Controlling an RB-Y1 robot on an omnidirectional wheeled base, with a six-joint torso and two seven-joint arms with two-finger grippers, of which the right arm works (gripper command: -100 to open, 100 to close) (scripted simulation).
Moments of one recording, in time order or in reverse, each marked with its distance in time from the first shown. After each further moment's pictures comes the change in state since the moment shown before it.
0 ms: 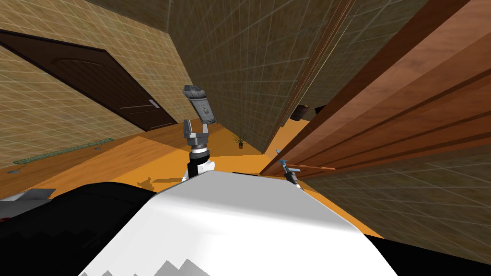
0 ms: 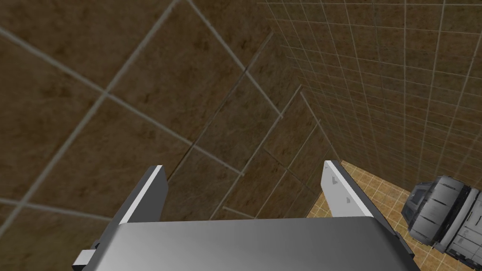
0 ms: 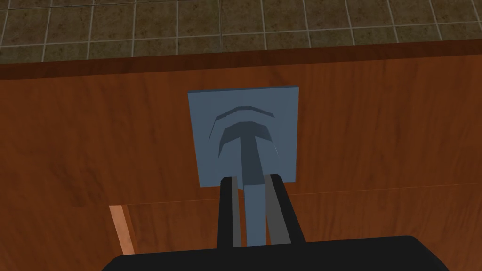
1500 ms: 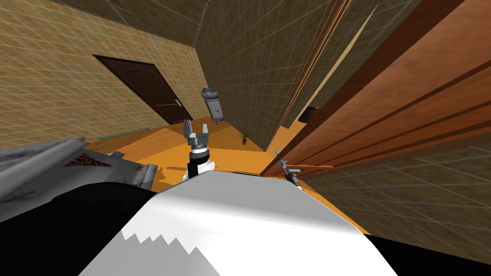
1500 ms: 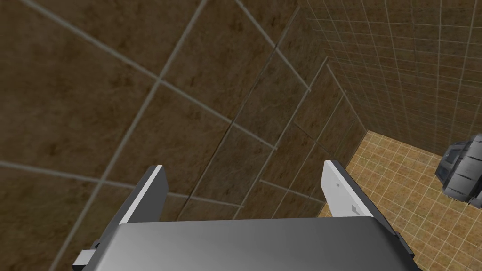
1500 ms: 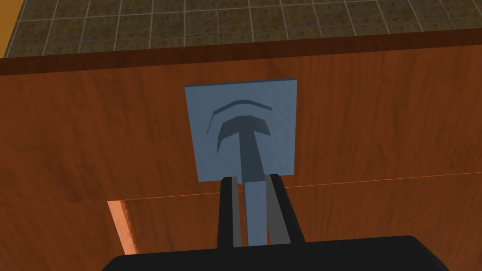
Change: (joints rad) arm -0.009 -0.009 -0.004 0.066 0.015 -0.068 0.002
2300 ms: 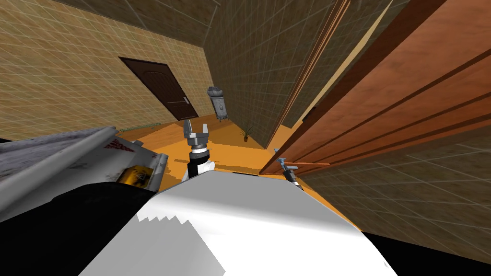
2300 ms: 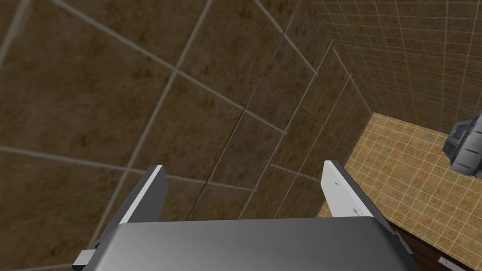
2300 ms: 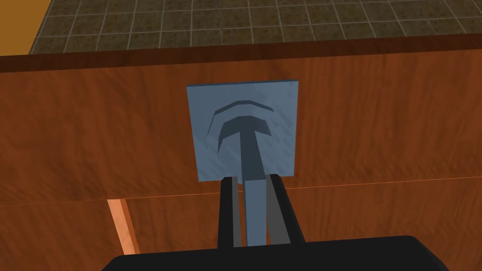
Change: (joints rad) arm -0.038 -0.007 0.102 -0.030 -0.090 0.064 0.027
